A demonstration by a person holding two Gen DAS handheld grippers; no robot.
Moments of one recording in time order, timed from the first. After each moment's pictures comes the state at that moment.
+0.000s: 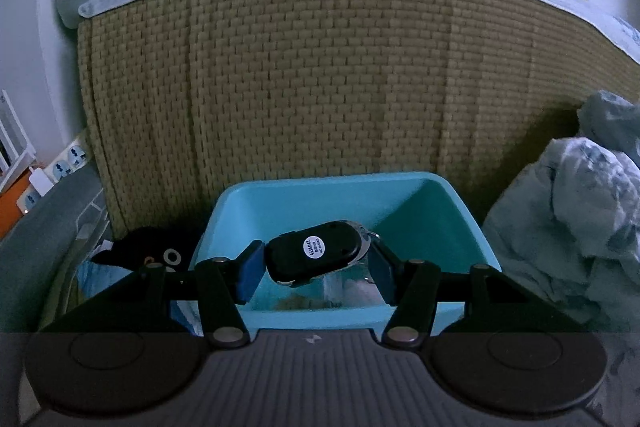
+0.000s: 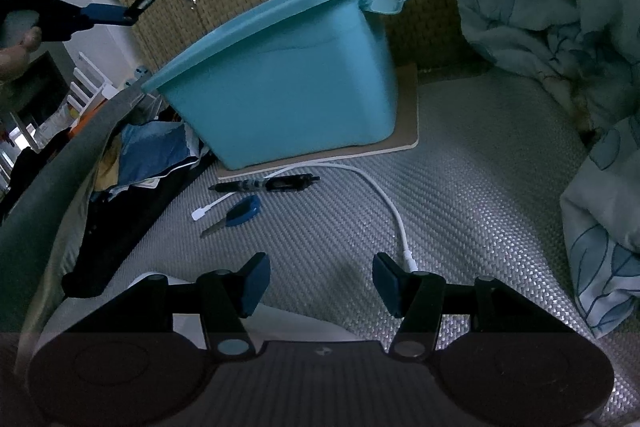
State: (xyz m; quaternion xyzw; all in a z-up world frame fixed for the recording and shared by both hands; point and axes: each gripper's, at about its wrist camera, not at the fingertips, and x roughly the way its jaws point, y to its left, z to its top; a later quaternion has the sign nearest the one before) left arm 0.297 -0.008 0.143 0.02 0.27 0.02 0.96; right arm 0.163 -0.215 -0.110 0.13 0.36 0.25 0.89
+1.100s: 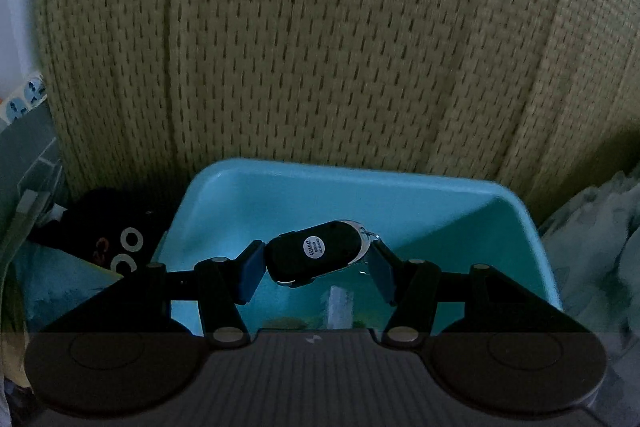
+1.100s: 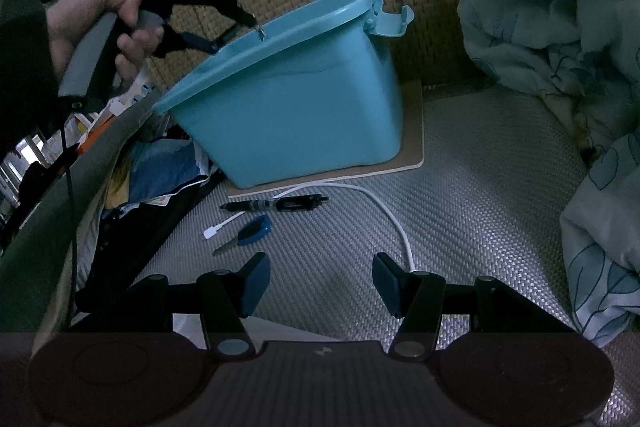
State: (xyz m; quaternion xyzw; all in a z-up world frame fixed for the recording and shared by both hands) left arm 0.426 0.029 0.111 -0.05 0.38 0.04 0.92; right arm 0.165 -0.217 -0.097 0.14 0.35 0.25 0.89
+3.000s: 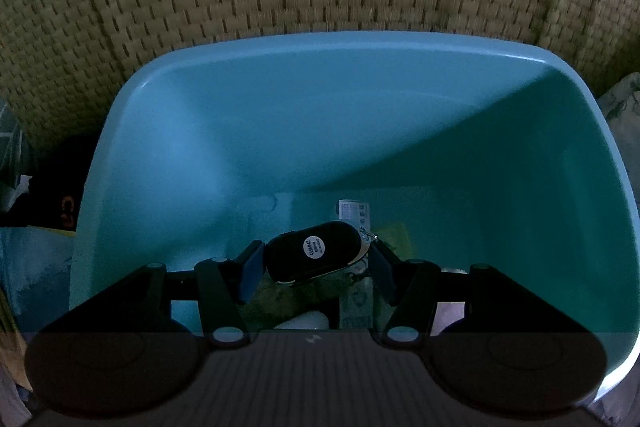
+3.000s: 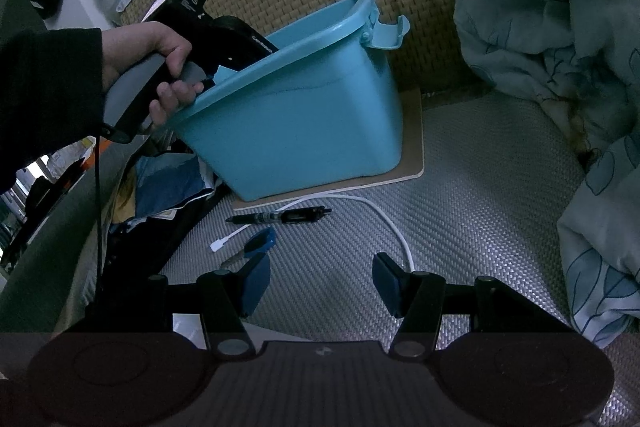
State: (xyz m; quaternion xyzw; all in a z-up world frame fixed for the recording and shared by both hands) left arm 0.465 0.008 0.057 0.02 0.53 0.02 0.85; right arm 0.164 -0.222 -0.089 0.16 0.34 0.25 0.89
